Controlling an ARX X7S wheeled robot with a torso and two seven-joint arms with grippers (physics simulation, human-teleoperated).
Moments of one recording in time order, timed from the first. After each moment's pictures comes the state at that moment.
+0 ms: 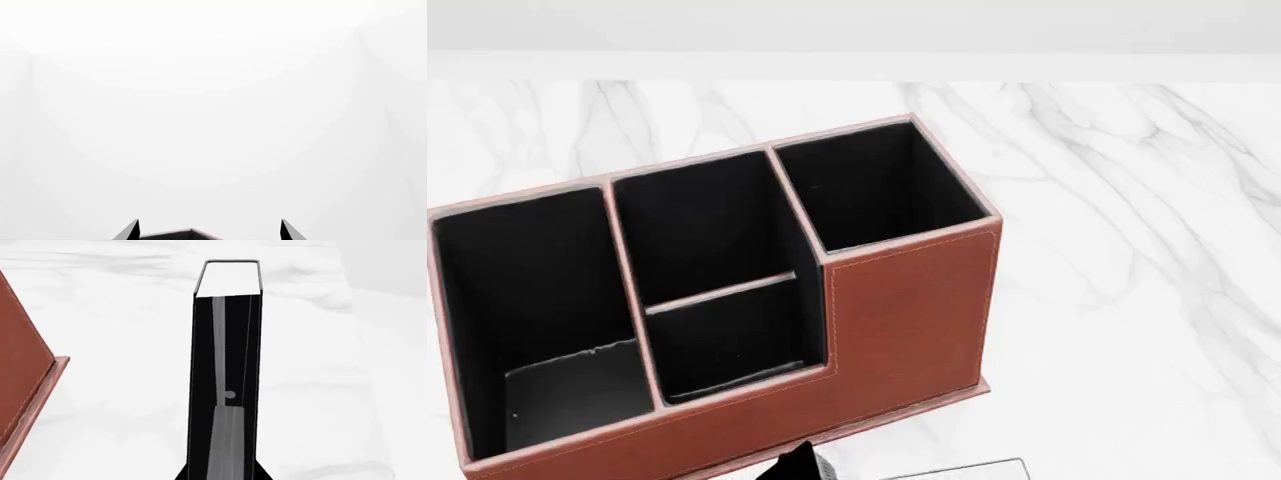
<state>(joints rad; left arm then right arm) -0.77 -0.06 1.00 -0.92 -0.46 0.05 0.69 -0.22 0.36 -0.33 -0.12 0.05 -0.83 0.48</state>
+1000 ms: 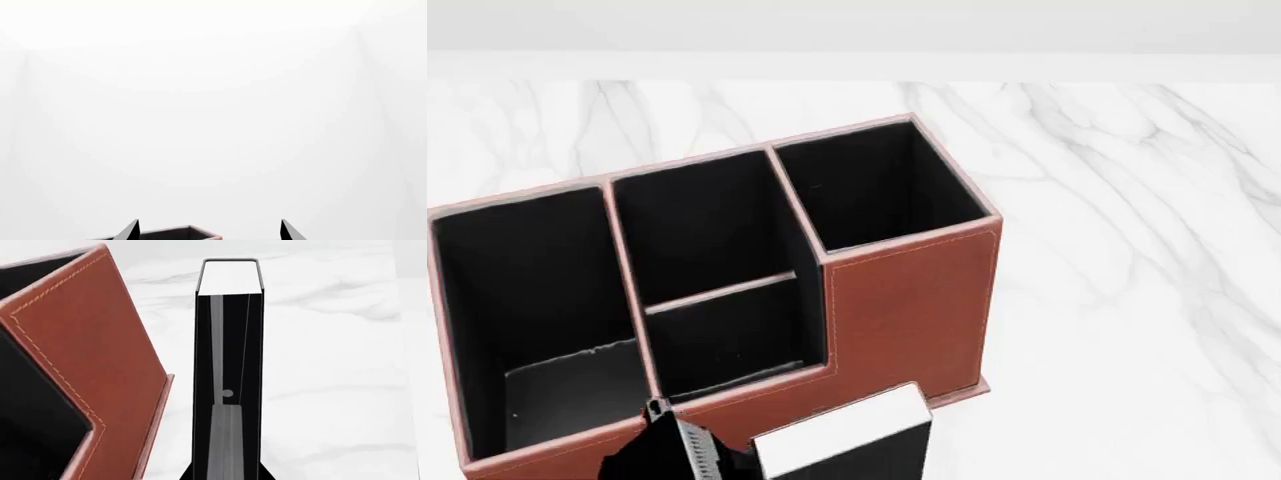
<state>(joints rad) -0.68 -0.52 0.94 -0.07 -0.52 -0.26 0.37 -0.21 0.36 -0.34 -0.11 0.05 -0.82 0.49</state>
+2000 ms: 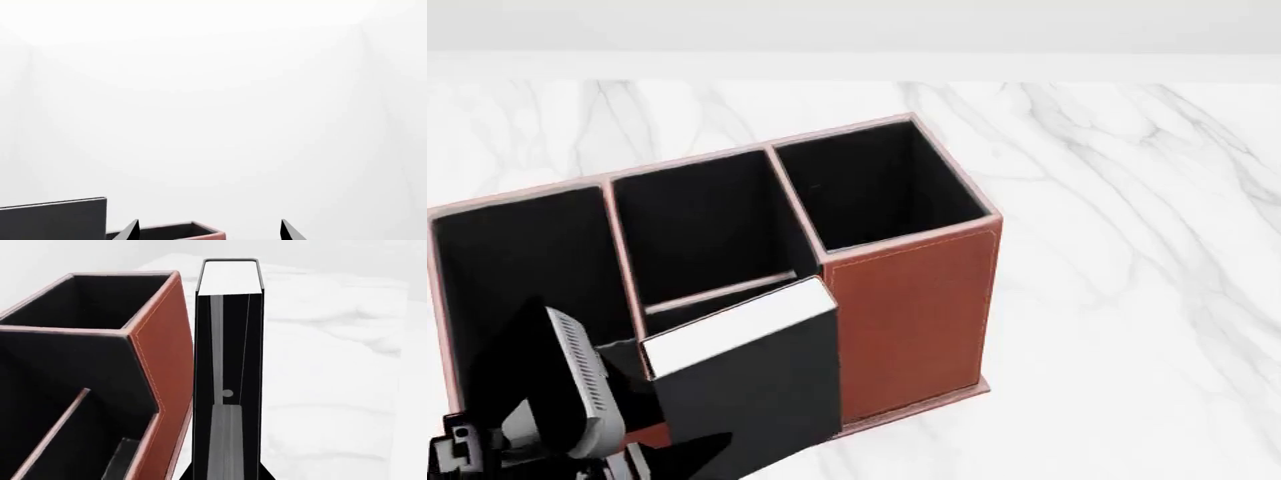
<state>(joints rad) -0.85 -0.76 0.81 0.22 -0.90 -0.63 0.30 -0.20 0.36 -0.36 -0.10 0.04 -0.82 0.50</state>
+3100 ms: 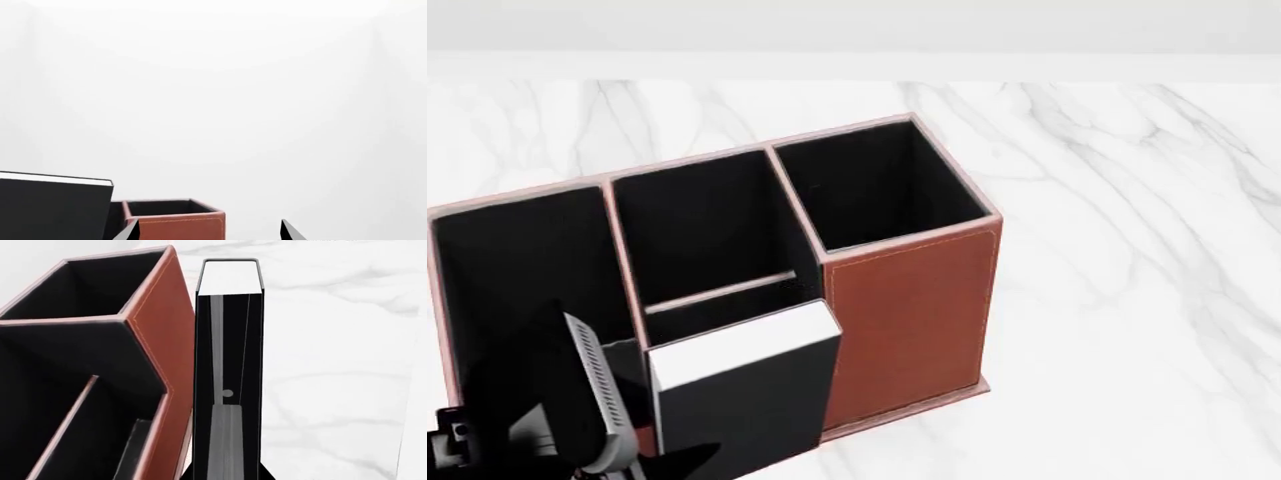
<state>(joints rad) -0.94 -0.78 0.87 0.28 -0.87 -0.75 0.28 -0.19 0.34 -0.36 -0.14 -0.04 -0.65 0.52</state>
